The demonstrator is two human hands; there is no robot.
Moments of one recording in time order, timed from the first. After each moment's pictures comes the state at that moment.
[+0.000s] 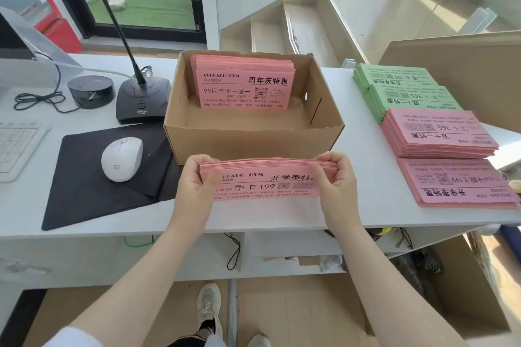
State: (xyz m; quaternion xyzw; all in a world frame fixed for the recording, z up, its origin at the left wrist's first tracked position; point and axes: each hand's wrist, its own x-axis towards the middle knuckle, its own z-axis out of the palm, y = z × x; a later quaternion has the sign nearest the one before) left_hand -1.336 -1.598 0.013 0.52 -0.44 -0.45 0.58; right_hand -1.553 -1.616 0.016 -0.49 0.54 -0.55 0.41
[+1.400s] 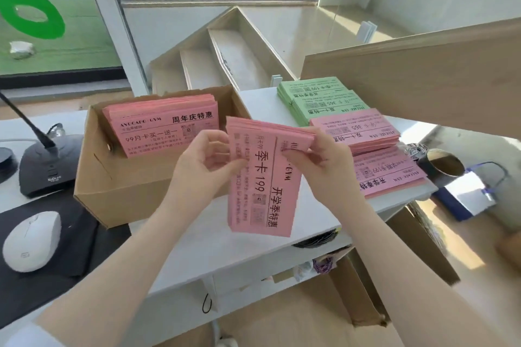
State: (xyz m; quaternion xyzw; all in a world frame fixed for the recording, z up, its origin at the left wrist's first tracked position) left_hand -1.422 -1.656 0.112 0.42 -0.64 -0.46 0.44; right_hand -1.613 -1.618 0.123 -0.64 0.53 -0.52 0.20
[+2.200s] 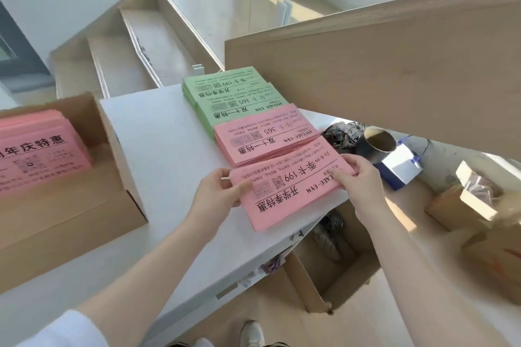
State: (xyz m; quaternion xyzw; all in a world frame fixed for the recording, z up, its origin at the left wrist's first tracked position) left_hand -1.645 -1.702 0.033 0.47 -0.53 -0.64 0.30; right_hand -1.879 -1.621 0.041 -0.28 0.80 -0.48 0.24
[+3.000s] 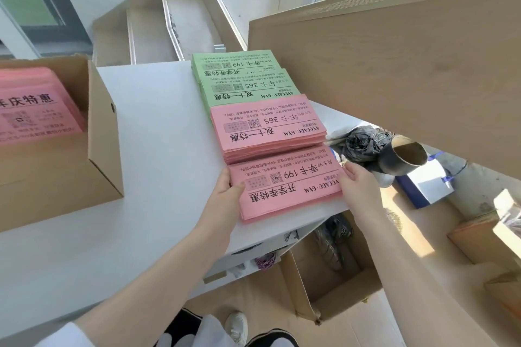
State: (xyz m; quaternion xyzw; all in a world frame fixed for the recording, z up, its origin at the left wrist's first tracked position) left_hand -1.700 -1.663 0.012 0.50 -0.41 -0.68 0.35; right_hand -1.922 -1.637 0.013 -0.37 0.83 -0.34 0.24
